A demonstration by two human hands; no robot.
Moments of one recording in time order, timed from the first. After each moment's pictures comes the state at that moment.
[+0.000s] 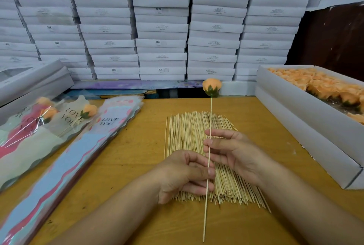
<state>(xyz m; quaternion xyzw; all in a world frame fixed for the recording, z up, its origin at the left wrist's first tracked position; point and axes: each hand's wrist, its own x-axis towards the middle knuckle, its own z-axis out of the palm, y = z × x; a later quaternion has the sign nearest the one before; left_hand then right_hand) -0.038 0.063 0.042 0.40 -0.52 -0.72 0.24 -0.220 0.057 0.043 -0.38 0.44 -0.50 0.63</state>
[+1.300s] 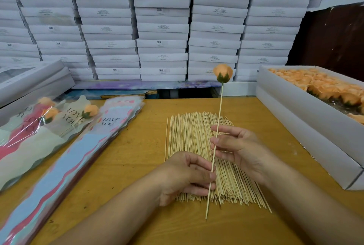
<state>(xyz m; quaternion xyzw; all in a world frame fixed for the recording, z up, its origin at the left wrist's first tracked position) -0.038 0.065 0.040 0.42 -0.51 -0.71 0.24 -0.233 0.057 0.044 -0.41 0.44 -0.52 0.60</state>
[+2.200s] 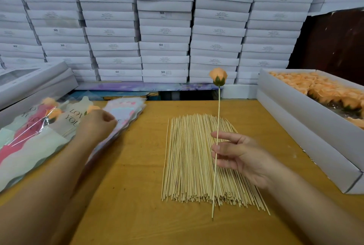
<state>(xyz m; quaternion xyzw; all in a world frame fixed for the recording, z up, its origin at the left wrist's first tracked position) 0.118 -0.048 0.061 0.73 -0.62 -0.08 0.30 -0.239 0.059 0.042 -0.42 0.43 -0.49 0.64</state>
